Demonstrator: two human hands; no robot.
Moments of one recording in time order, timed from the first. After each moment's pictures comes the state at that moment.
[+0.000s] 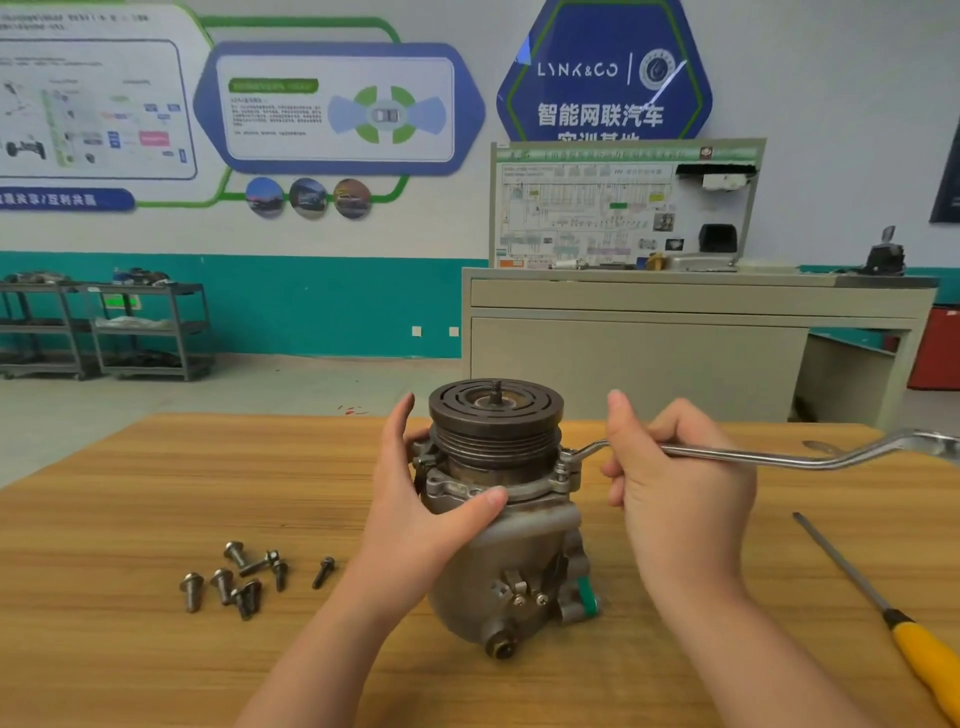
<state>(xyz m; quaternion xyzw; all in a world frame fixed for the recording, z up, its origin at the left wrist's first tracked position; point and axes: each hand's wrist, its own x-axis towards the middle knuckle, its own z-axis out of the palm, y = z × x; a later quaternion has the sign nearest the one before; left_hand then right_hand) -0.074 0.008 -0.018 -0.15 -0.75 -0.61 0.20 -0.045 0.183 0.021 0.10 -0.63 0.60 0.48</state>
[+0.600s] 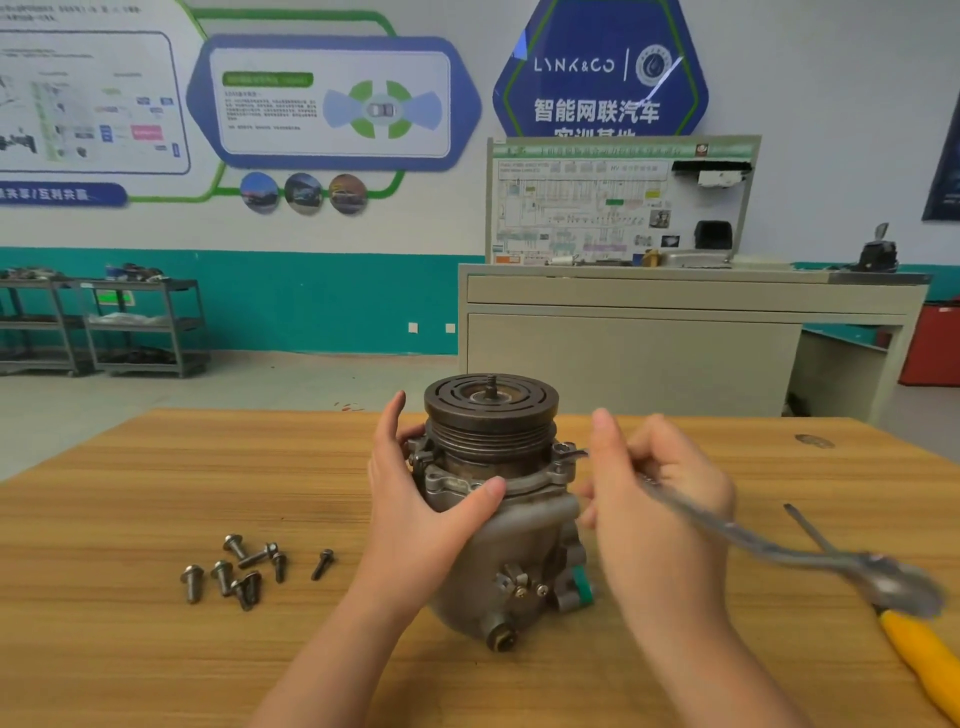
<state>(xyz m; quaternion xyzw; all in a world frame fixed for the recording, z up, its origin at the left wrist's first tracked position) -0.066 0.018 -0.020 -0.14 -0.74 -0.61 0.24 -0.027 0.166 0.012 0.08 -0.67 0.56 0.49</state>
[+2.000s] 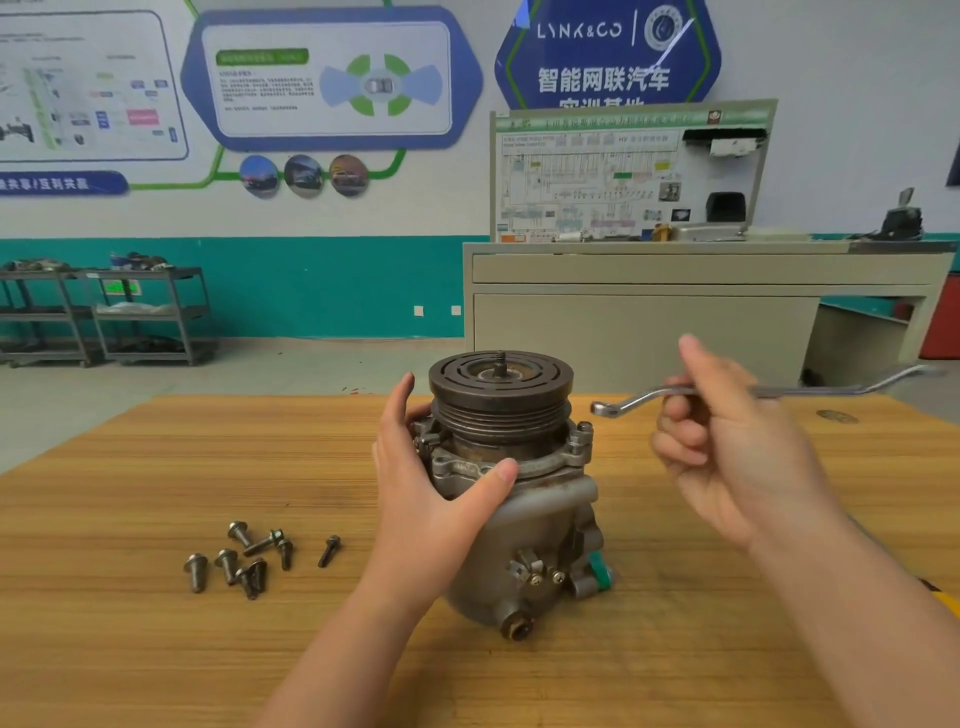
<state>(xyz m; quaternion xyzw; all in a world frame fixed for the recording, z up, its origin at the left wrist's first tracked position) -0.073 0.019 -0.027 -0.15 -0.74 -0.60 0.27 -0.055 0.221 0.038 0.07 -0.47 0.87 0.15</state>
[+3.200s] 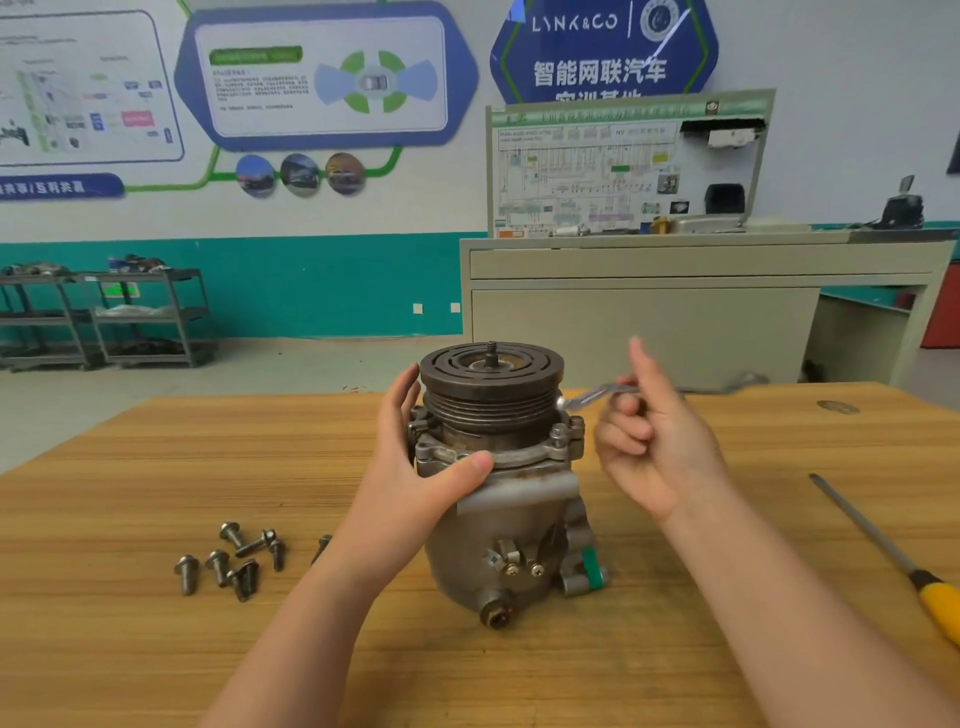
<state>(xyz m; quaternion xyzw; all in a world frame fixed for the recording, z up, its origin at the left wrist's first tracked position) -0.090 -0.001 -0.020 -0.19 -0.74 -0.63 0.16 -0.100 0.208 0.017 0.09 -0.34 0.94 0.05</state>
